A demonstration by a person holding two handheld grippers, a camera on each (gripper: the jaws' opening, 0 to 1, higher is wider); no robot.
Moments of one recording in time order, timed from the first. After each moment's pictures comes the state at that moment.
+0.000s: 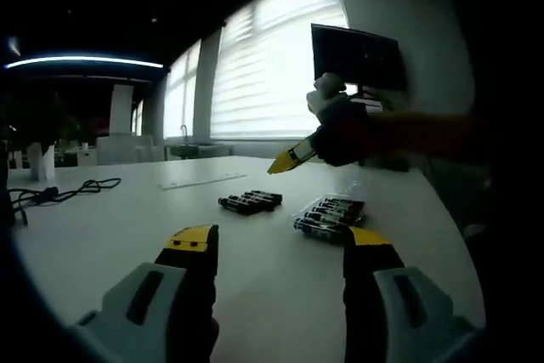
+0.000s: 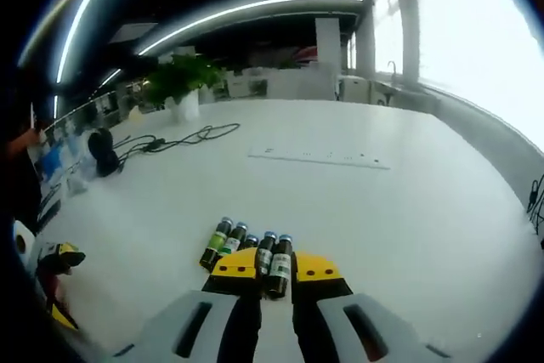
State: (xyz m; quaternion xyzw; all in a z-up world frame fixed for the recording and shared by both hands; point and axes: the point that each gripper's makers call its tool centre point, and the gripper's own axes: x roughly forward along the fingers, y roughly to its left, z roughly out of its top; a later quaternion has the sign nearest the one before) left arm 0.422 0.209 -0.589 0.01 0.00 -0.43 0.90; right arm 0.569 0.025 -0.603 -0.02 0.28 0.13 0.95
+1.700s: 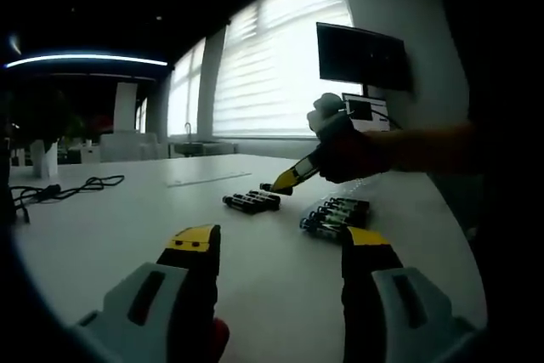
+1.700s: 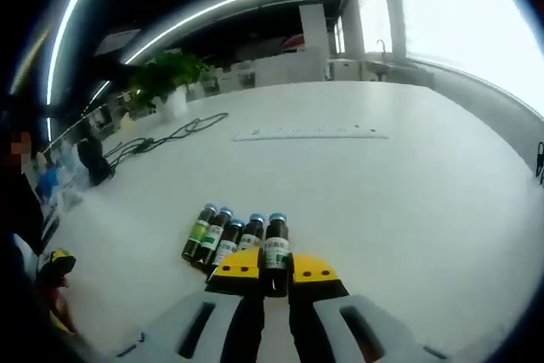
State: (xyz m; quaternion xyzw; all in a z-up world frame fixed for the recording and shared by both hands) left arm 0.427 0.211 -0.591 0.01 0.01 -0.43 0.90; right arm 0.562 0.024 -0.624 0.04 0.30 0.12 0.95
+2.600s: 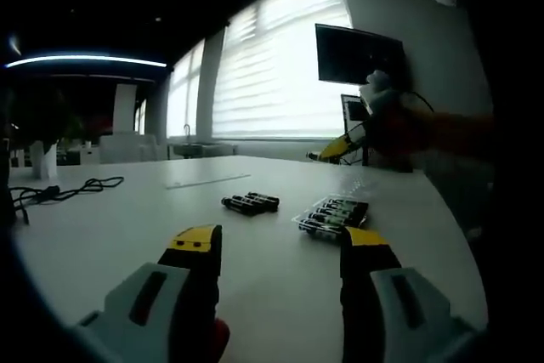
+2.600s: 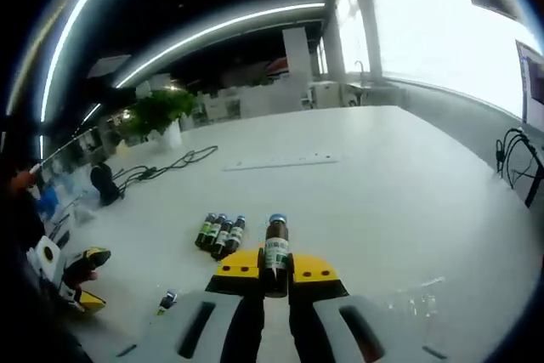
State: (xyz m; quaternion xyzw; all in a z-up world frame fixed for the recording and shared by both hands) left arm 0.426 0.208 -0.588 0.01 0.01 -0.43 0.90; right arm 0.489 -0.054 -0.563 0.05 0.24 0.06 0.97
